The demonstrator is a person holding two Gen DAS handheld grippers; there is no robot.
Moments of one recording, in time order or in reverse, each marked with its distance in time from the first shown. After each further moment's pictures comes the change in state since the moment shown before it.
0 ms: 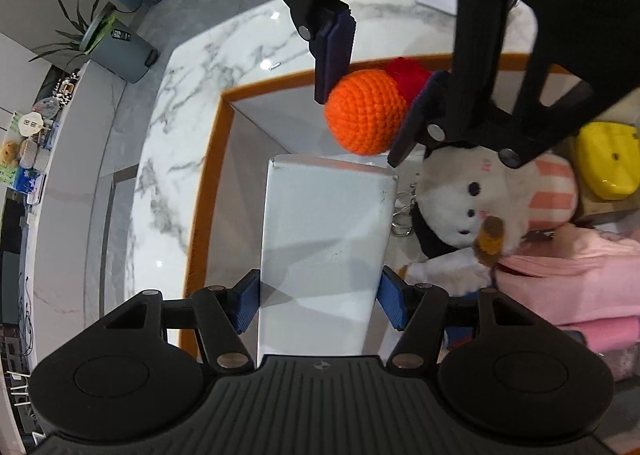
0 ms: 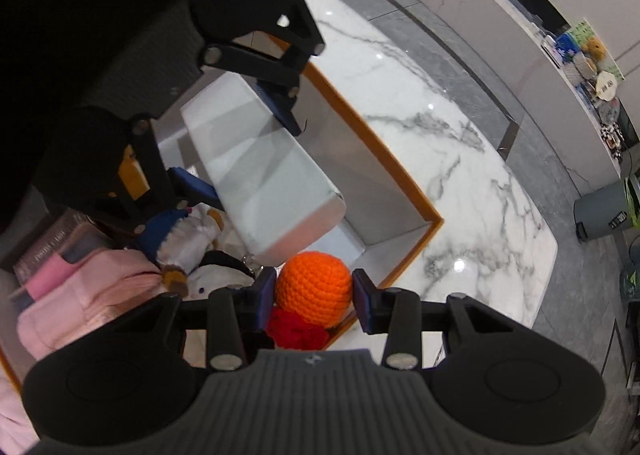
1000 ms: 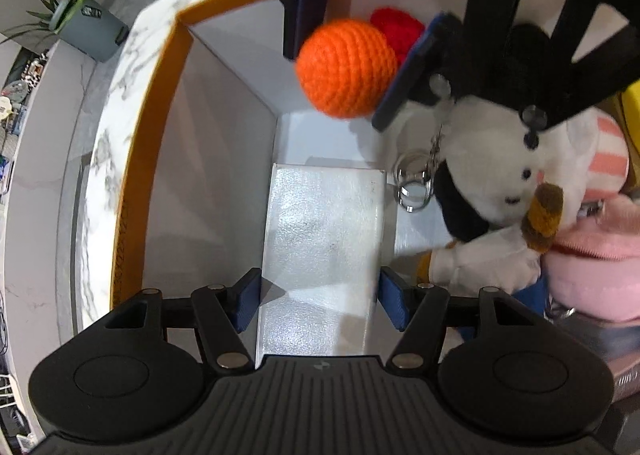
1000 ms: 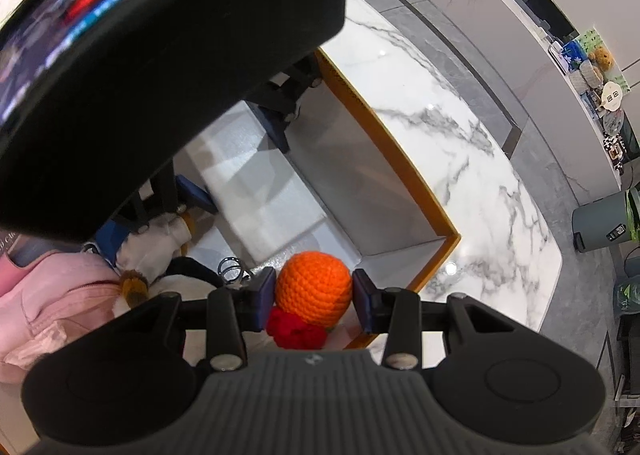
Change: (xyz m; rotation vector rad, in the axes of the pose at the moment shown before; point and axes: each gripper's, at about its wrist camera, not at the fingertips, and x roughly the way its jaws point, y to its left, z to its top) left arm 0.035 0.004 -0.014 0.013 0.069 -0.082; right arm 0.029 -0.007 -0.003 -0.034 0.013 -0.025
